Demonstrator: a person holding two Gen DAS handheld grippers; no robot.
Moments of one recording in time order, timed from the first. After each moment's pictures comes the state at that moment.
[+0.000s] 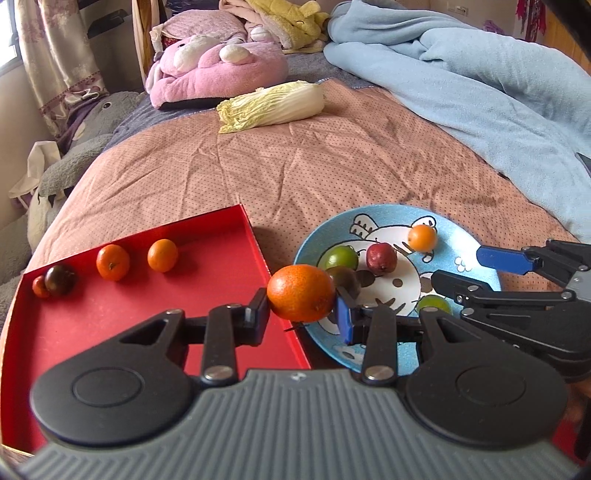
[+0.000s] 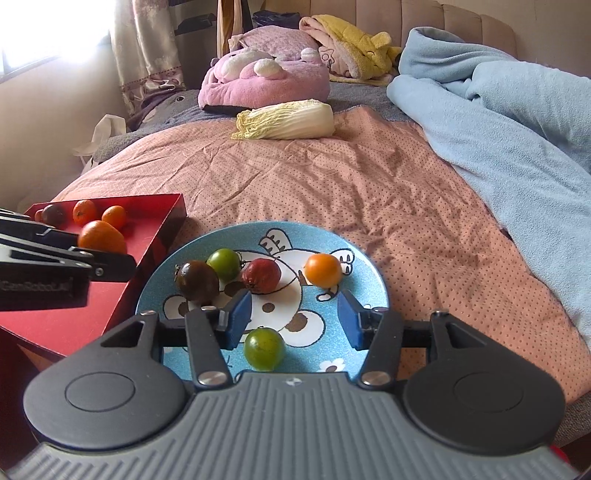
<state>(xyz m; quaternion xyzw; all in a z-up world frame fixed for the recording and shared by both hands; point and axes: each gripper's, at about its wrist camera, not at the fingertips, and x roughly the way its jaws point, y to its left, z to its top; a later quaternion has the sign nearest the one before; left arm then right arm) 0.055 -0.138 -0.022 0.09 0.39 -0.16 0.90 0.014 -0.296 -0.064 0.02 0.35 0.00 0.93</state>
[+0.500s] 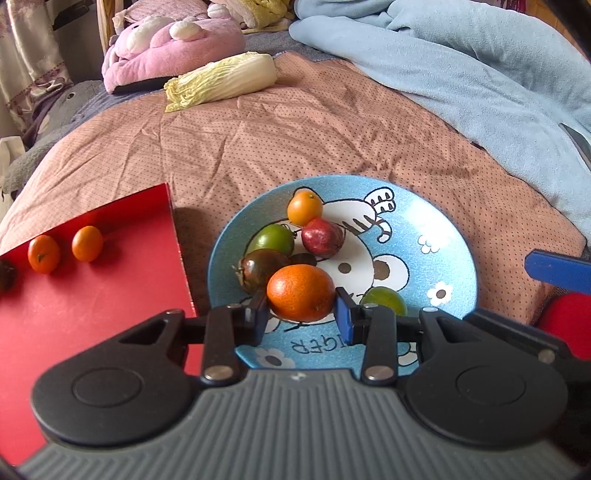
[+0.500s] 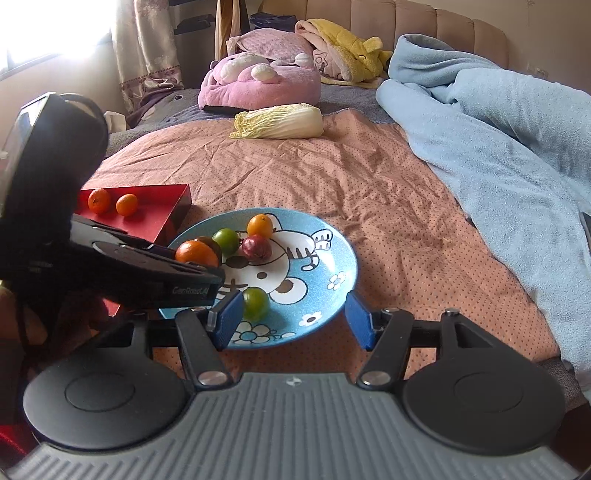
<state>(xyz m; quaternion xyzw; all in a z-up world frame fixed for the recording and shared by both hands) 0.061 -0.184 -0.058 0.10 0.41 -0.20 0.88 -0.044 -0.301 -0.042 0.01 0.36 0.00 0.93</state>
